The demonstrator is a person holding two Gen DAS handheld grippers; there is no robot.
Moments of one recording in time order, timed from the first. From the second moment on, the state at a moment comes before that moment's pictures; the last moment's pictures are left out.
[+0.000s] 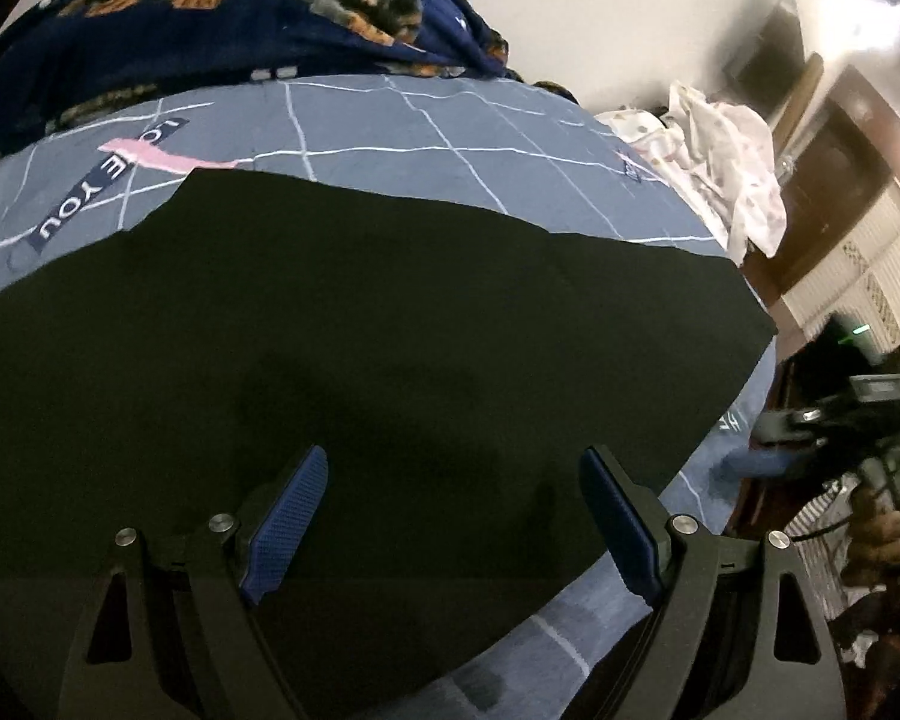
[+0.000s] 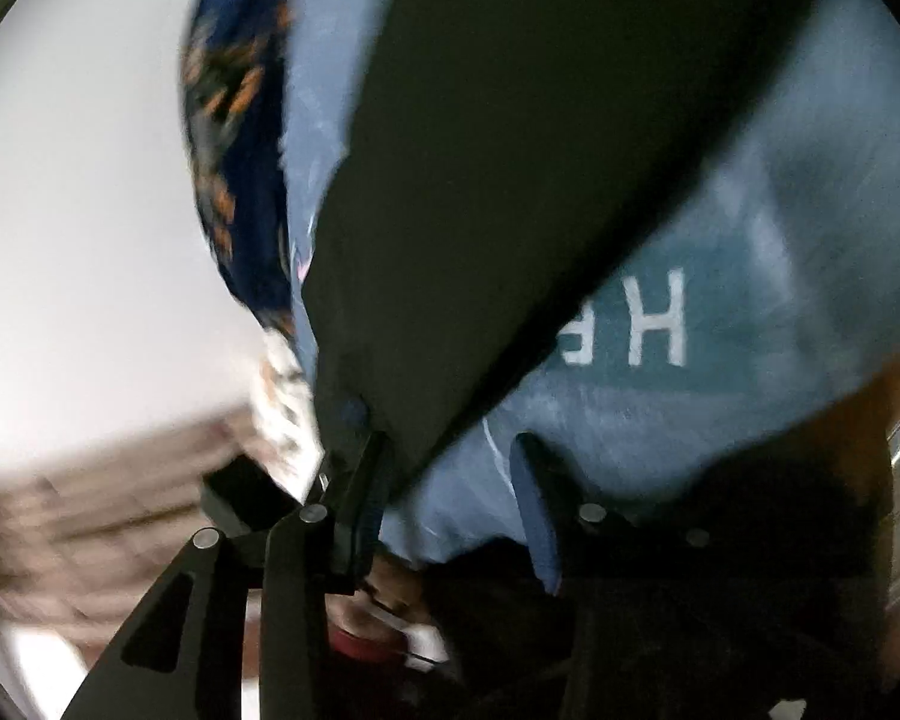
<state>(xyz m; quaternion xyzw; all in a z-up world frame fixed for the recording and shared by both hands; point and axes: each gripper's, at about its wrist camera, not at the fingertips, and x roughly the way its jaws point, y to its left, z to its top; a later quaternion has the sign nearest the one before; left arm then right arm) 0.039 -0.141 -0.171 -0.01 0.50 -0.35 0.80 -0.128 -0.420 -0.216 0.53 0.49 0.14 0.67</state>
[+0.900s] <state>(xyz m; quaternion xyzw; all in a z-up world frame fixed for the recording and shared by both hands) 0.025 -0.151 -0.178 0.05 0.49 -0.33 0.81 -0.040 -0.618 -0.214 0.43 0.41 -0.01 0.81</state>
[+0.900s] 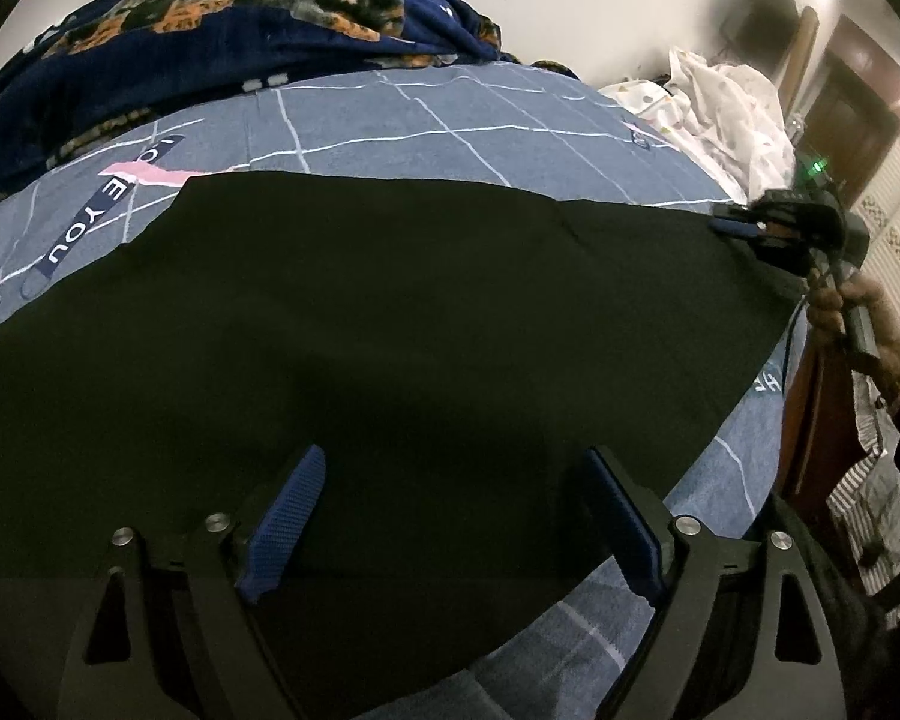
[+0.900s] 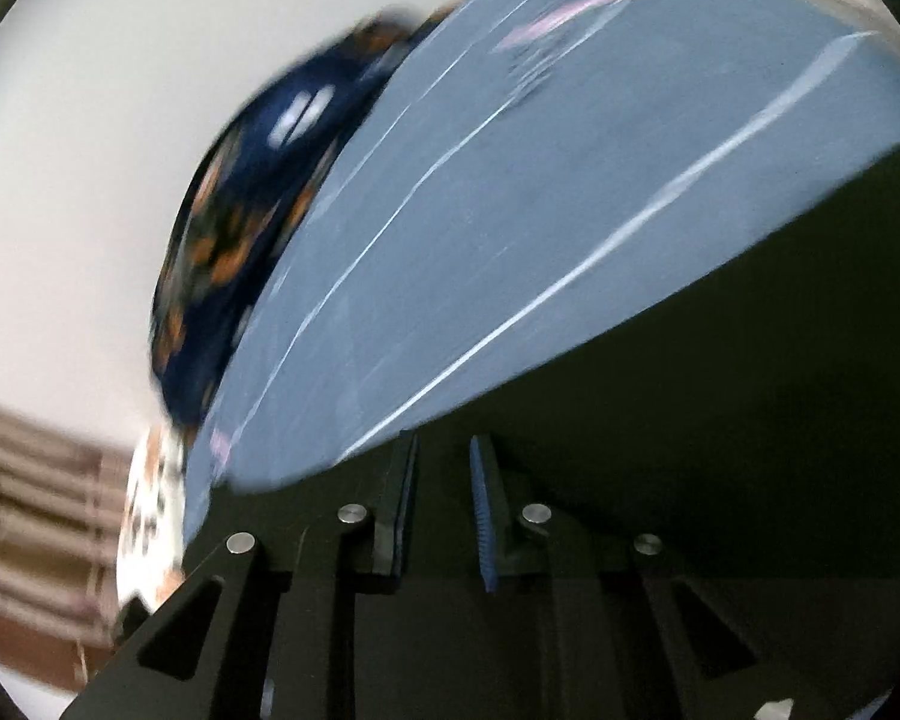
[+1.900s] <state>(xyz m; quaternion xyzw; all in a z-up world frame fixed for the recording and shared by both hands) 0.030 -0.155 -0.178 0.04 0.50 -0.33 0.80 -0.193 -0.702 -0.249 0.61 0.25 0.00 0.75</state>
